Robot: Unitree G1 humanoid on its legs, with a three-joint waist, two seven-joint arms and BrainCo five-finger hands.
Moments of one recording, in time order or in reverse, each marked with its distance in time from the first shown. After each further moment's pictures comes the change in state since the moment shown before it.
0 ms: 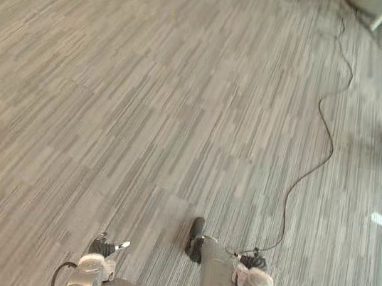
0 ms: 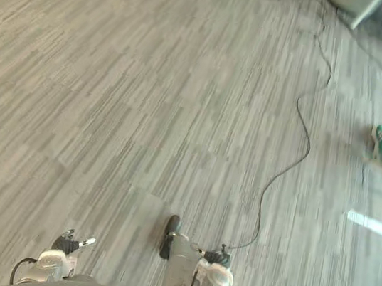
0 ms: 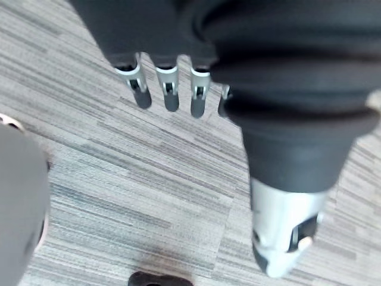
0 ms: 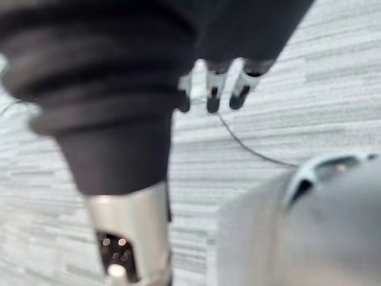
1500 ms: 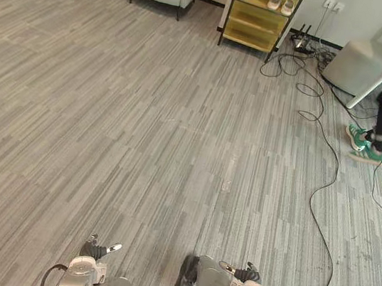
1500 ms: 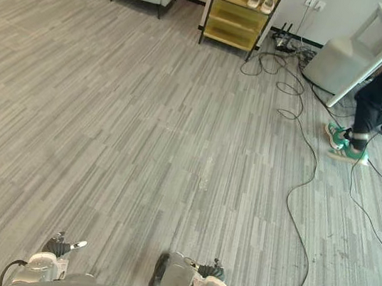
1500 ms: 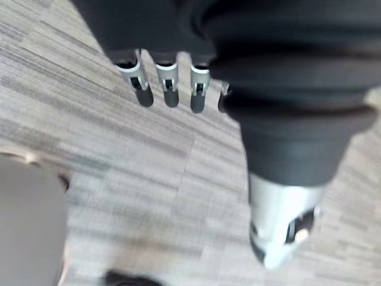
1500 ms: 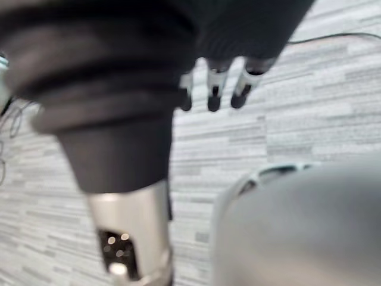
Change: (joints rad) left arm 0.001 0.052 -0.007 0.017 0.037 -0.008 -0.024; right arm 0.030 0.000 -0.019 0.082 -0.046 0.000 0.033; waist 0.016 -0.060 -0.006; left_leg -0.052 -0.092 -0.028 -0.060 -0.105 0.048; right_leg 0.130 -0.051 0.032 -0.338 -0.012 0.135
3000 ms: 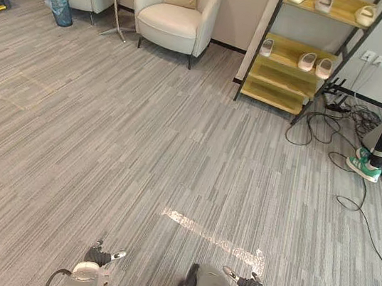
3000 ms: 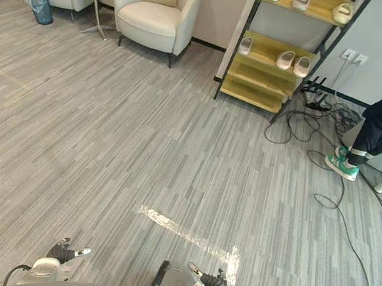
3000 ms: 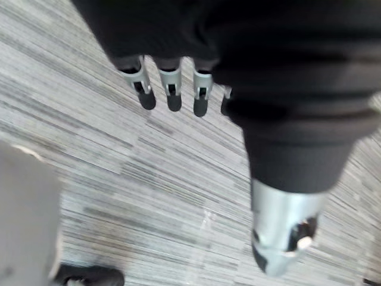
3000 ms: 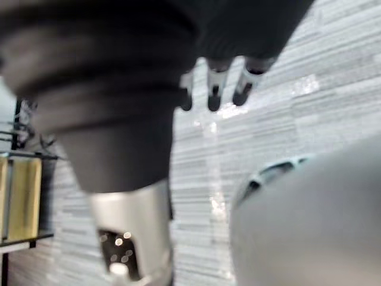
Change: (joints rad) left arm 0.048 -0.014 -0.014 -0.012 0.004 0.009 -0.018; right arm 0.091 0.048 -0.025 -0.084 0.101 -0.023 -0.005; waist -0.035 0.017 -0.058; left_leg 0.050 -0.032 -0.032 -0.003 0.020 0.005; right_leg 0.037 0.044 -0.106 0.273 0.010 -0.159
